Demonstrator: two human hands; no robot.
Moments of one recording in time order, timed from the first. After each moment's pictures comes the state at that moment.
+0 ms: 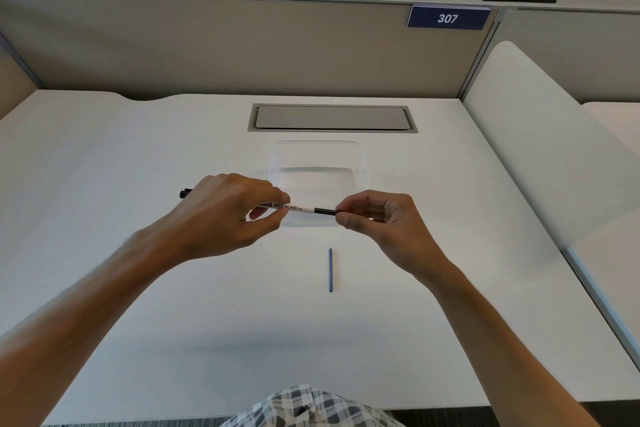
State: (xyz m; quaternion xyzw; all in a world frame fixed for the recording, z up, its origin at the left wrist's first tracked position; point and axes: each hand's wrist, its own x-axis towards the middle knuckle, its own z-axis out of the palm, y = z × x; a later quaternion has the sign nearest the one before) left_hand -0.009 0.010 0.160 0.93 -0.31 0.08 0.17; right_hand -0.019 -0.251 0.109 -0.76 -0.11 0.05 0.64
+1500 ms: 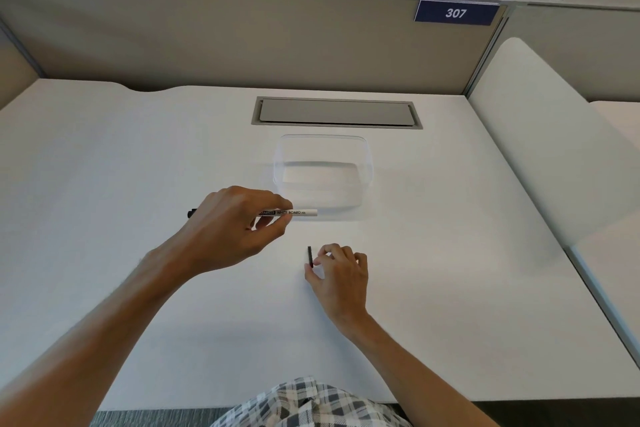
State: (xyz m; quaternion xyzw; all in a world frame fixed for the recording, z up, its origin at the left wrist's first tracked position) left_hand -0.023 0.012 0.135 0.93 -0.27 0.08 0.25; right_hand -0.044 -0.172 -0.037 -0.97 -0.02 -0.12 0.22
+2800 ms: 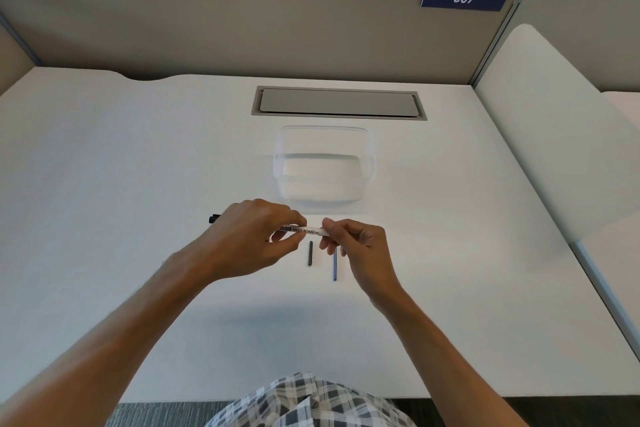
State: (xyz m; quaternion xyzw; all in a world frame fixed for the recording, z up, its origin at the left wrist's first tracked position) left_hand -0.018 -0.001 0.105 0.94 -0.28 0.00 0.21; right_hand -0.036 -0.203 0.044 -0.69 -0.02 0.04 0.72
